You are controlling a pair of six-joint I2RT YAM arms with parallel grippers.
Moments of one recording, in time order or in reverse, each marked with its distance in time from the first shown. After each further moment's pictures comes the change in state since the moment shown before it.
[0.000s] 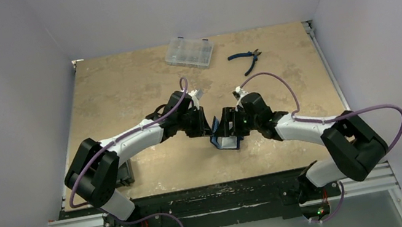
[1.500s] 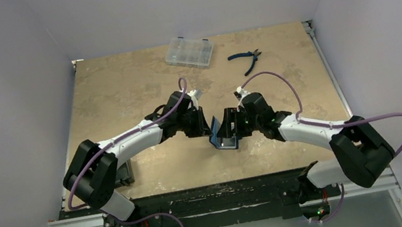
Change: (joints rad) left arm 0.000 -0.016 -0.006 -0.011 -0.023 0.004; right arm 0.003 -0.068 0.010 -0.103 0.039 -0.021
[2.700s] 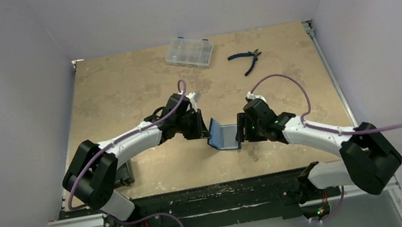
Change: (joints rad) left arm 0.008 -0.006 -0.031 0.008 -0.002 0.016; right arm 0.026 -0.043 -0.001 -0.277 0.309 0.002
